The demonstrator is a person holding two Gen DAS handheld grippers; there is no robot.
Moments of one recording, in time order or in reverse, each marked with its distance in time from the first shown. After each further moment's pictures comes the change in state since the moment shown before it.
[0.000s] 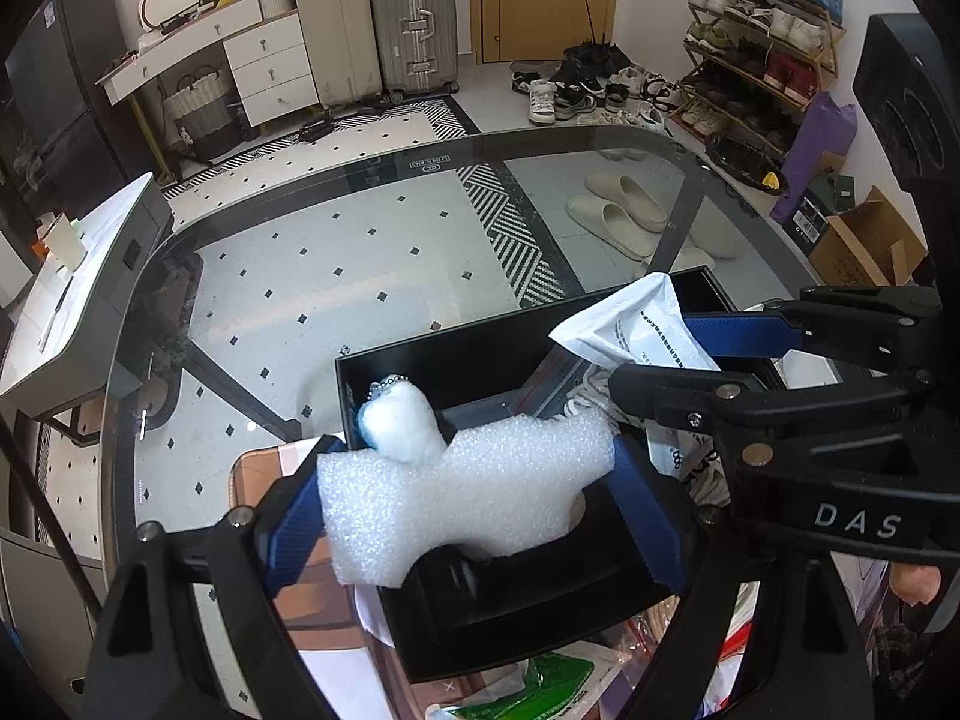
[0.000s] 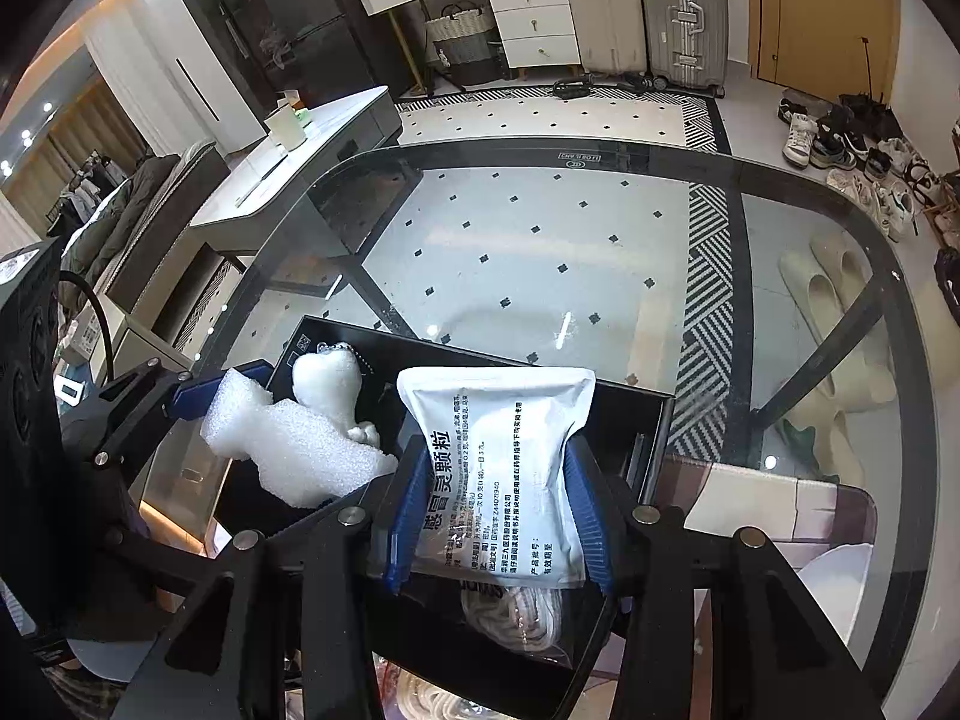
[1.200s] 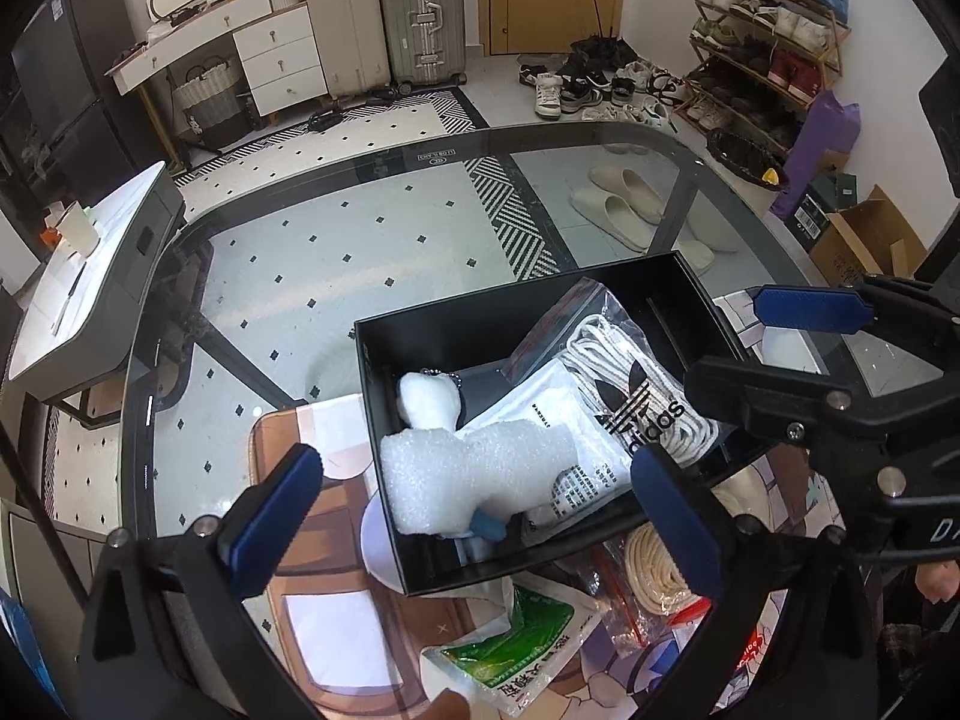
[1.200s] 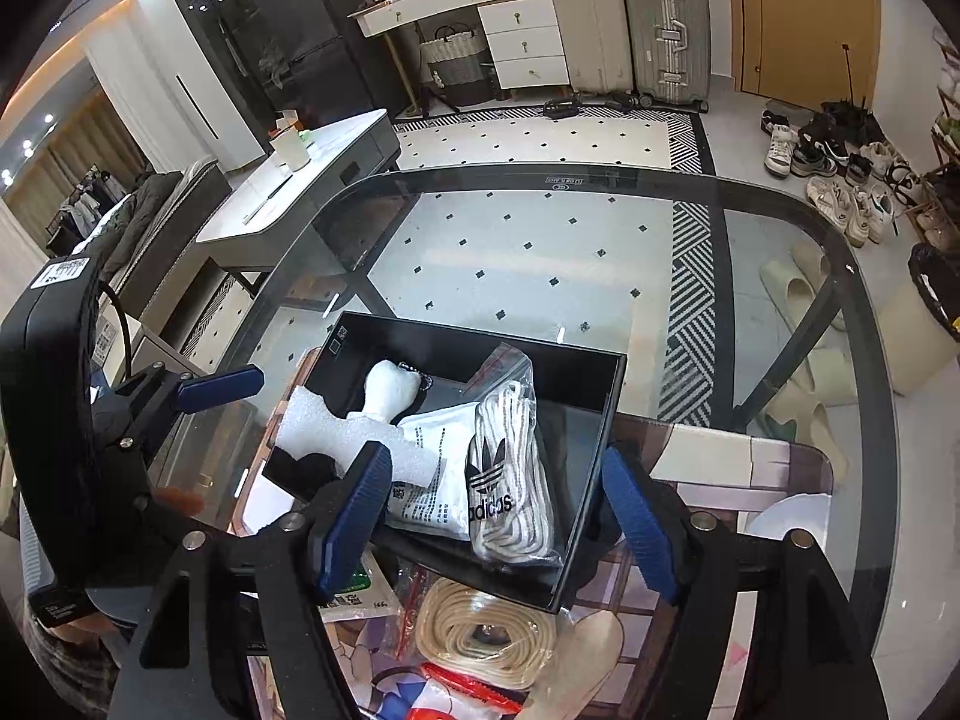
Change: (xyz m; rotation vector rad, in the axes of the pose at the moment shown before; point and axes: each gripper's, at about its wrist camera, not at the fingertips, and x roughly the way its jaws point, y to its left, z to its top) left arm -0.029 0.000 -0.012 -0.018 0.025 0.011; right arm -0.061 0.004 -0.025 0.013 -0.053 -0.010
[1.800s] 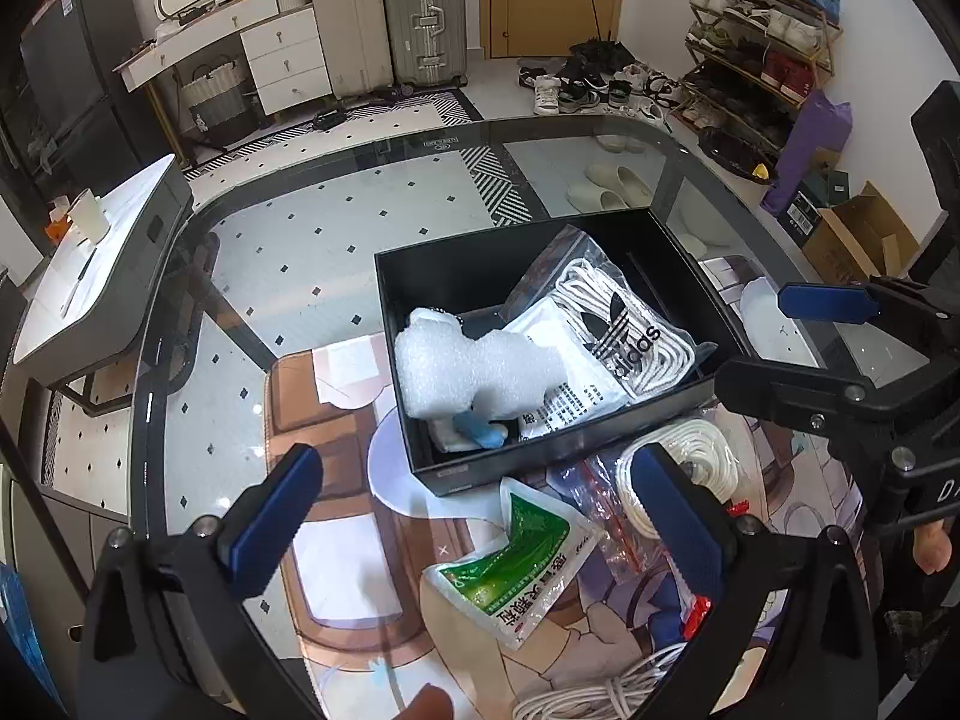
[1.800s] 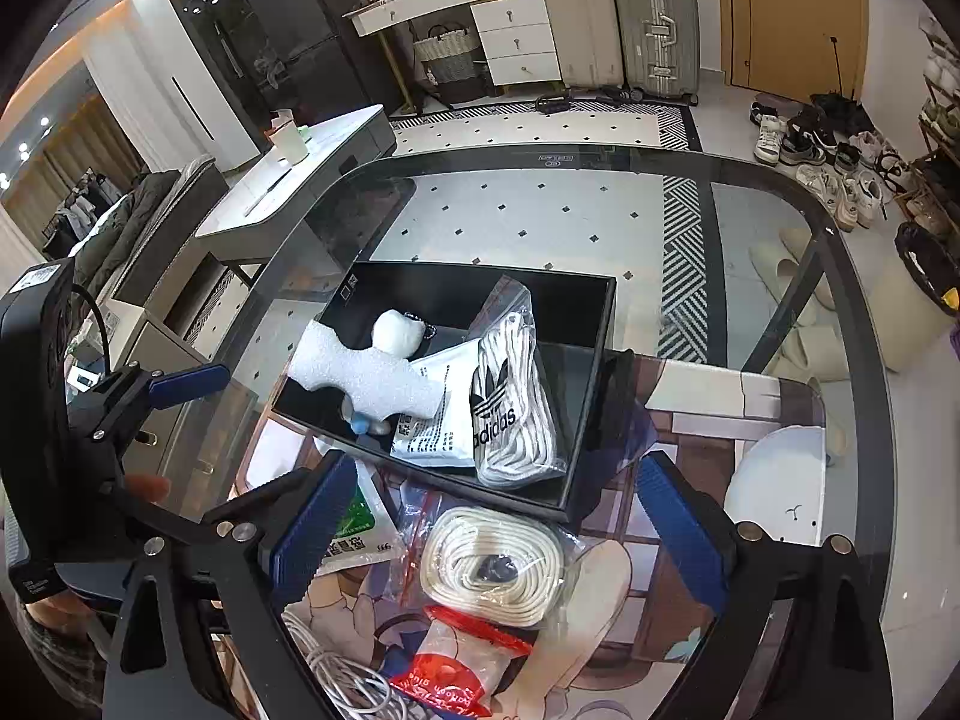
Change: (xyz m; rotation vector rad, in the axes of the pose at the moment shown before) left arm -0.025 -0.001 -0.036 0.001 -0.010 -0.001; right arm -0.017 0.008 -0.041 0.019 0.005 -0.017
